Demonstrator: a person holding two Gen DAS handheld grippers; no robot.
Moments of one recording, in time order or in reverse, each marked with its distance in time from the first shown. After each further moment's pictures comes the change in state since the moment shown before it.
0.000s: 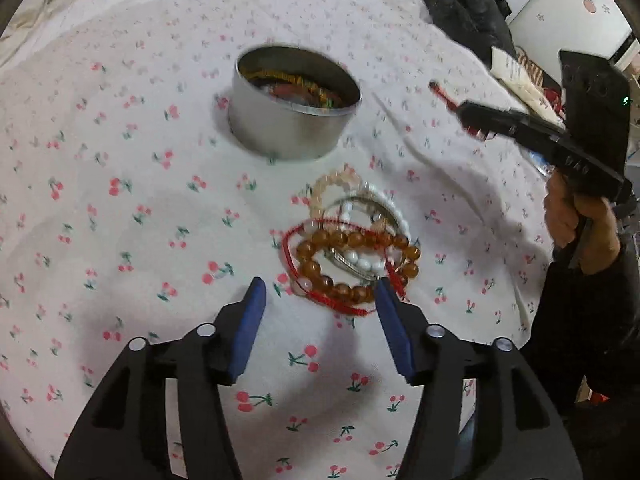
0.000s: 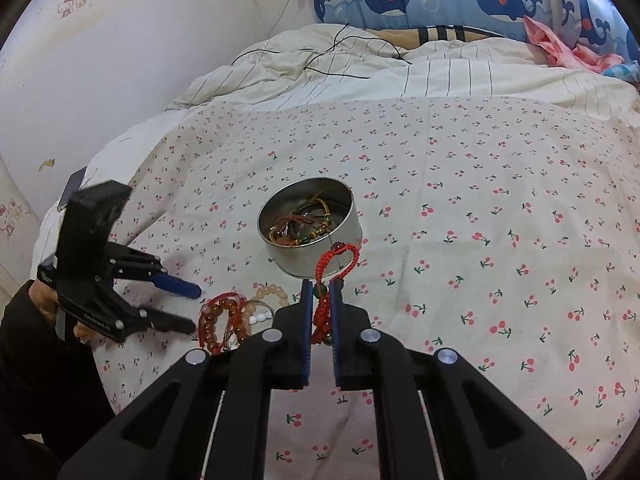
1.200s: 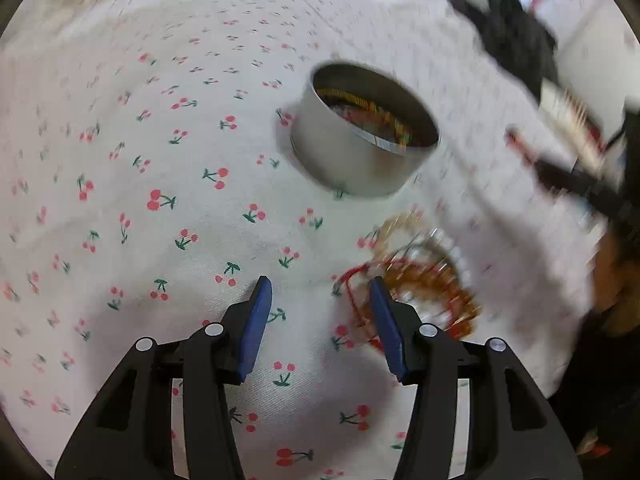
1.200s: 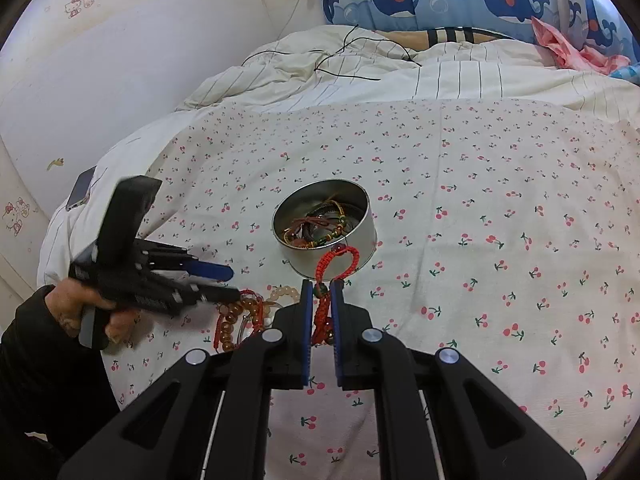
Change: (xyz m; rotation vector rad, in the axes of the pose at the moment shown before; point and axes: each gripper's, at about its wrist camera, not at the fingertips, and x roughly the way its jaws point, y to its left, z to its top) left arm 0.010 0.017 0.014 -0.087 -0.076 0.164; right arm 0.002 0.007 0.000 -0.006 -0.006 0.034
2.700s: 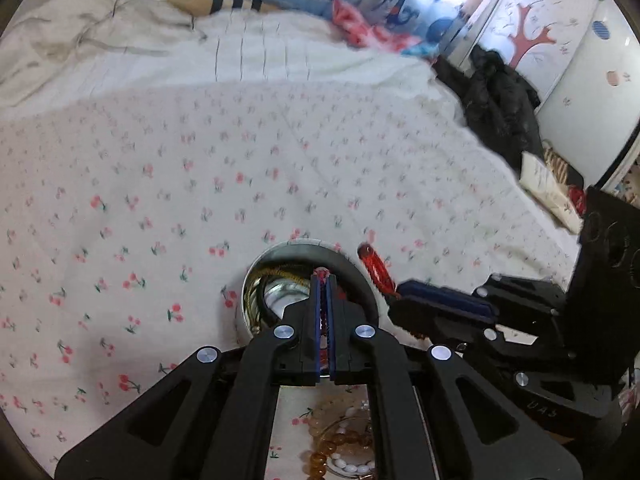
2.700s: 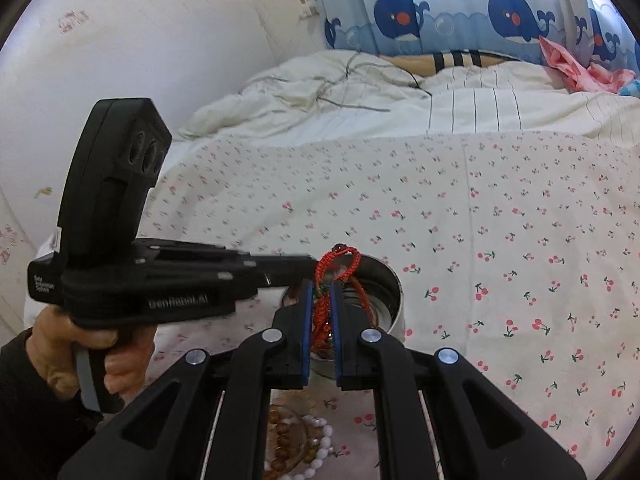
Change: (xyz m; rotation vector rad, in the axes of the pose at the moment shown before) left arm -0.007 -0.015 0.105 -0.067 -0.218 -0.088; right arm 0.058 0.015 0.055 0.005 -0.100 -0.011
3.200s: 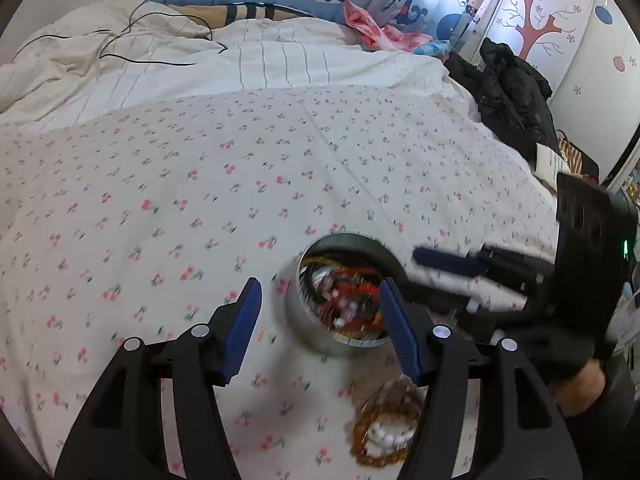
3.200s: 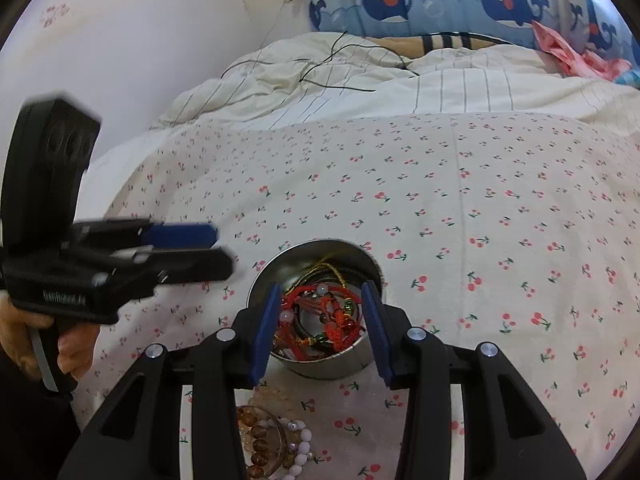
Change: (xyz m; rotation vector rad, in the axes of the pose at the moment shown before) left arm -0.044 0.015 -0.015 0.043 -0.010 0.064; right arm 0.013 -0.014 -0.003 0.029 0.048 -0.038
